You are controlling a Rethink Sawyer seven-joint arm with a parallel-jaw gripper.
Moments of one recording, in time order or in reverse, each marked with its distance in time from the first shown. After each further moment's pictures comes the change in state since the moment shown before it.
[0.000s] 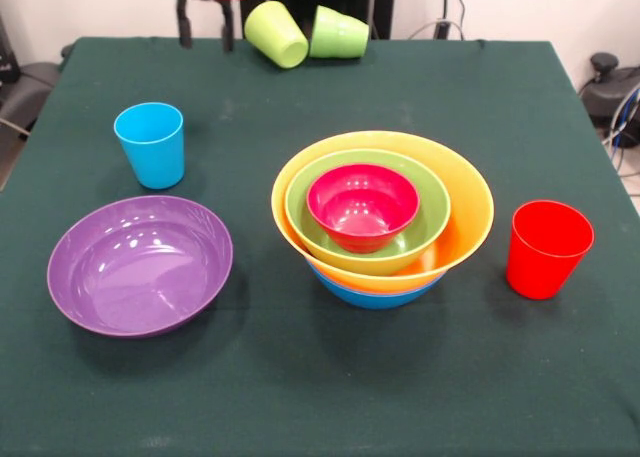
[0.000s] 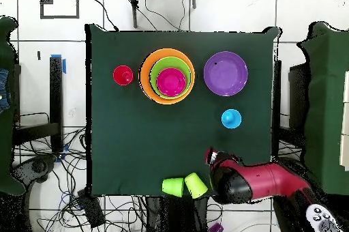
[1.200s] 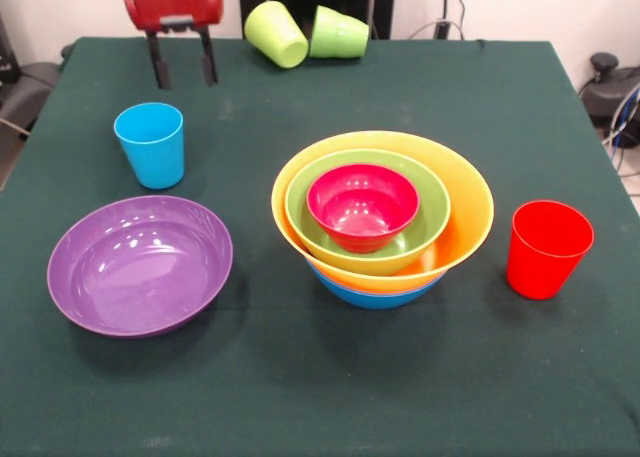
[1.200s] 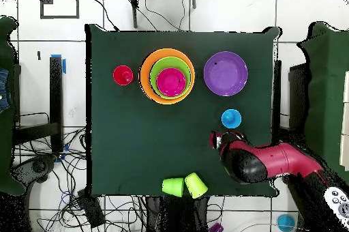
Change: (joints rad) arm -0.205 0.176 0.308 -0.114 -0.090 0.092 -0.302
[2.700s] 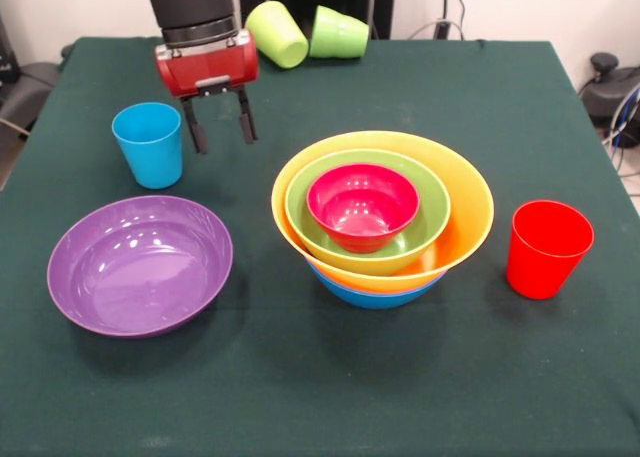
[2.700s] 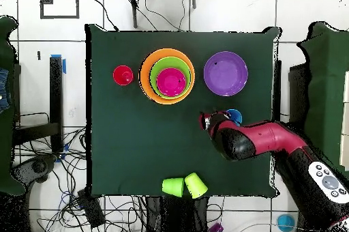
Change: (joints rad) arm 0.053 0.126 0.059 -0.131 -0.006 0.000 -0.095
